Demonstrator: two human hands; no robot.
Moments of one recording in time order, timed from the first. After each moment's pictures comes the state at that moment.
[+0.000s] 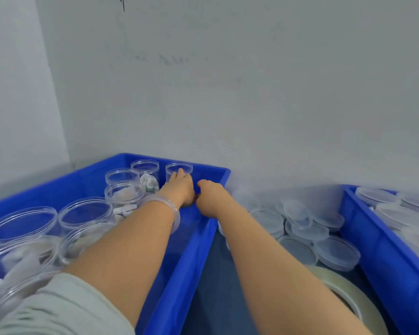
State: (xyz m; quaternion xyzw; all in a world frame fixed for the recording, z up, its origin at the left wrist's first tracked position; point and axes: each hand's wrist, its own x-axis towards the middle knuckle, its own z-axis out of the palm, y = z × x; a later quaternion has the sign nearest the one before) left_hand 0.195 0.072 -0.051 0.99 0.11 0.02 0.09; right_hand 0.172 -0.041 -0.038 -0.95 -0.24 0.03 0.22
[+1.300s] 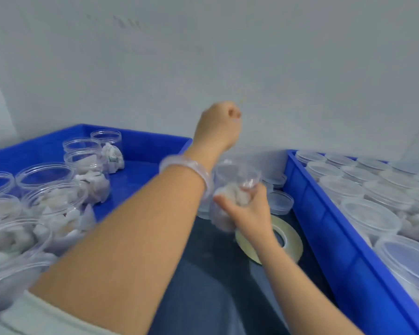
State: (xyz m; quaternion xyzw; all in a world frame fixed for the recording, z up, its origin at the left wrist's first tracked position) left_hand 0.122 -0.089 0.029 0.86 -0.06 0.29 0.41; right_hand 0.071 -0.192 -0.111 -0.77 -0.06 -0.14 0.62
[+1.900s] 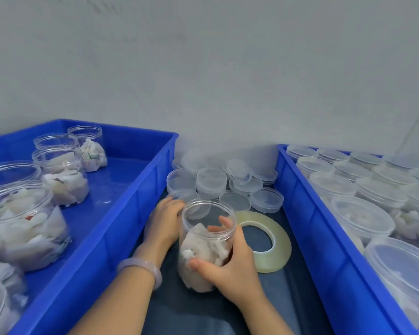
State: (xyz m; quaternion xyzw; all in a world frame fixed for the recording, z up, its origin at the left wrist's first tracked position) left_hand 0.117 -0.038 -0.179 0.94 -0.03 0.16 0.30; right_hand 0.026 -0.211 -0.168 -0.78 -0.15 -0.08 0.60
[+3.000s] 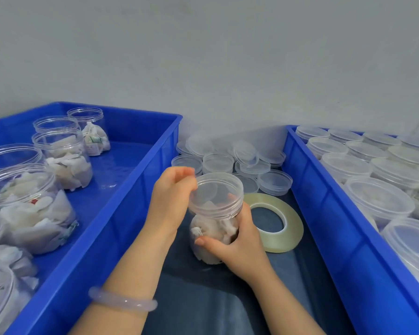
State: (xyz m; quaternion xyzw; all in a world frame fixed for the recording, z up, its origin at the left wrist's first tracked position) left_hand 0.044 -0.068 -0.100 0.70 0.08 0.14 0.69; right_hand 0.033 -0.209 -0.166 -0.76 -0.18 -0.08 0.62
